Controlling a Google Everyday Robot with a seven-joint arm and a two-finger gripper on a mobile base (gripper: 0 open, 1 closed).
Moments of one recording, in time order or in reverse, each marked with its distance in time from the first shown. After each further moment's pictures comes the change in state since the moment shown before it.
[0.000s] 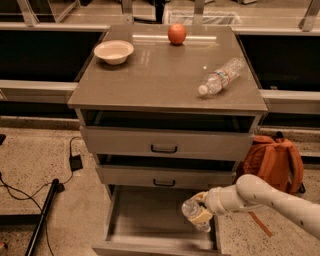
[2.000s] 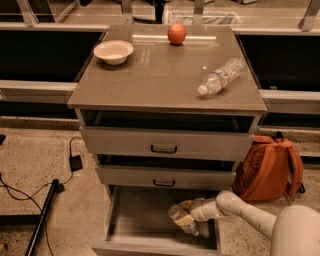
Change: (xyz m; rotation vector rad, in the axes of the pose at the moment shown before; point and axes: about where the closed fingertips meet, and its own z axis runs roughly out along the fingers) arm 0.084 -0.042 0.159 0.043 -0.105 0.154
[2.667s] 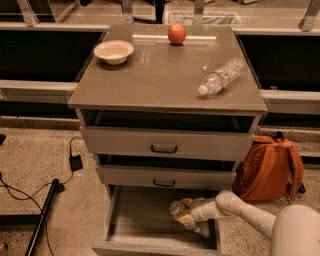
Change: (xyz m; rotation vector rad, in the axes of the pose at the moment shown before) arm 0.000 0.000 0.000 0.000 0.000 0.000
